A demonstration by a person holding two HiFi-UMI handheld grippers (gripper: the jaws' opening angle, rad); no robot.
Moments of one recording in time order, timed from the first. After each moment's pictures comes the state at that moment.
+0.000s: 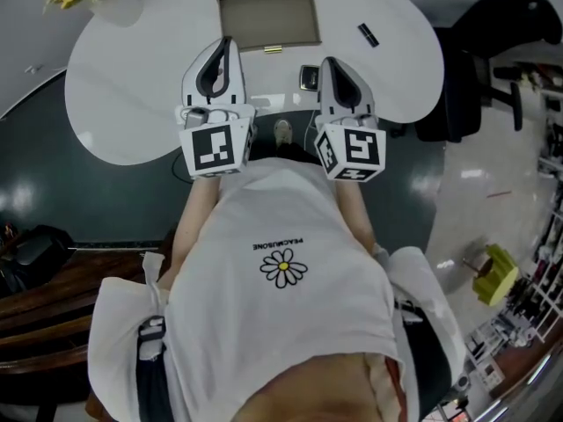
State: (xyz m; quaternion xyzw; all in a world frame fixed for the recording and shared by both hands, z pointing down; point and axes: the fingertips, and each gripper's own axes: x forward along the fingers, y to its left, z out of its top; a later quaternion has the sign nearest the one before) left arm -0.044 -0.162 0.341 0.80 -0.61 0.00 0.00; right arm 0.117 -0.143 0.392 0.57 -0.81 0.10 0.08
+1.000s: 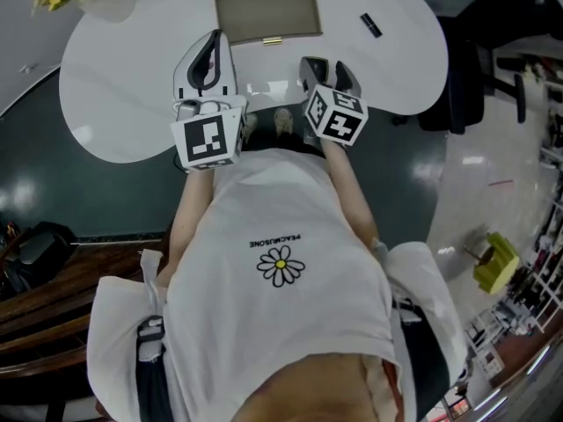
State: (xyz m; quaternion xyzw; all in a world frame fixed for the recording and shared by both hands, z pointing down) left arm -0.060 -0.175 0.367 0.79 -0.61 0.04 0.01; right arm 0.137 -0.150 0.545 0.61 -0.71 0.31 0.18
